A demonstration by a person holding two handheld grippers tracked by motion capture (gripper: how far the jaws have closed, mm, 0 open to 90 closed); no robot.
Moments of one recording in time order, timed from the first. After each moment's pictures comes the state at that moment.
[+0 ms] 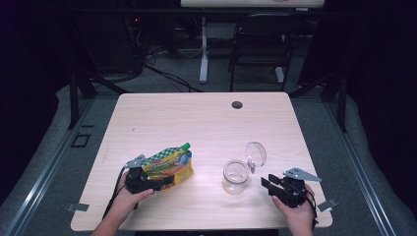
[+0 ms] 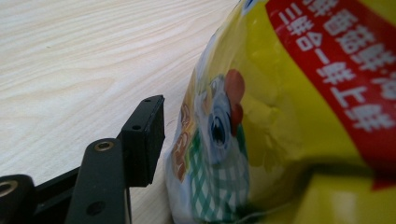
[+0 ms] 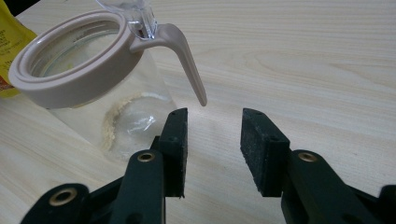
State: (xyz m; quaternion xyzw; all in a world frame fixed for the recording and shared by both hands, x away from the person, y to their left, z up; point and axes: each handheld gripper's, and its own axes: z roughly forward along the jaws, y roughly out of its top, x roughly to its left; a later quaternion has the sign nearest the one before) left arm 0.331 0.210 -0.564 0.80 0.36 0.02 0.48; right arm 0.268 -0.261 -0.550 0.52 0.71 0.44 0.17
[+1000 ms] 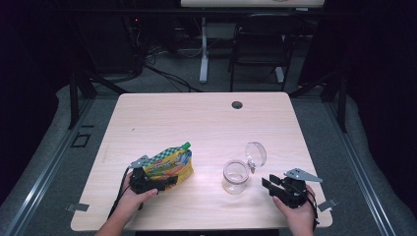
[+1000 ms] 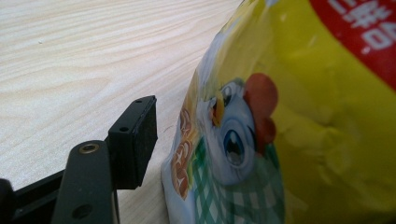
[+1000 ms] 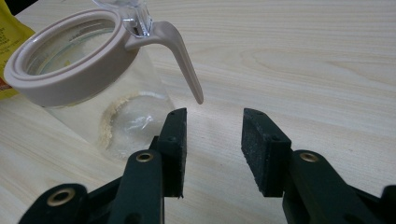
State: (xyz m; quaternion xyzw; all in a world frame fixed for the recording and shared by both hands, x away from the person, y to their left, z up) left arm 0.332 0.201 -0.572 0.79 0.38 0.02 0.49; right arm 0.267 -0.263 -0.551 0.53 0.71 0.44 0.17
